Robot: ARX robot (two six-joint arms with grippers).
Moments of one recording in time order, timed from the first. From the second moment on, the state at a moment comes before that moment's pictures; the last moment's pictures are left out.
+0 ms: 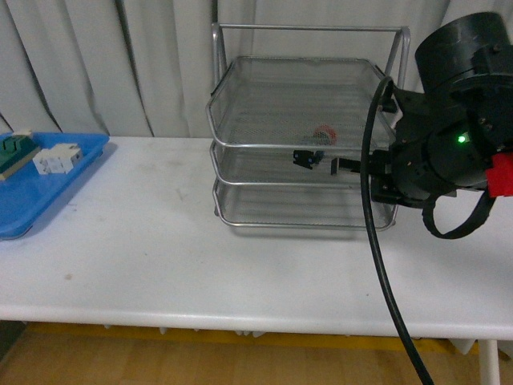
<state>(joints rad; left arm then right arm) 0.00 0.01 0.01 0.00 0.00 0.00 0.23 2.08 1.27 0.05 0.02 0.28</state>
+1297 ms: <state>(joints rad) 0.00 0.01 0.01 0.00 0.00 0.00 -0.01 0.44 0.08 0.35 0.00 0.01</state>
